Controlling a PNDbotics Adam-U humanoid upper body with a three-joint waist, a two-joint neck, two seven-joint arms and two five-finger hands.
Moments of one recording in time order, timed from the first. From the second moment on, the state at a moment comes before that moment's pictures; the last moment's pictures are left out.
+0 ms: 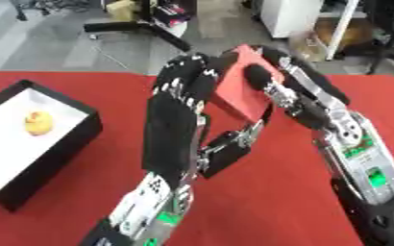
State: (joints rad) left arm -0.61 -0.05 -0.53 -1.71 -1.11 0.15 0.66; right arm -0.61 -0.24 0.22 -1.78 0.00 -0.10 0.32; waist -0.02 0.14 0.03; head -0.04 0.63
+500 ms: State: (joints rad) left arm -0.60 -0.01 -0.51 -1.73 -1.08 0.15 0.68; right arm -0.61 -0.24 0.19 -1.78 -0.01 -0.12 0.37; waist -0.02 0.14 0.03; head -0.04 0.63
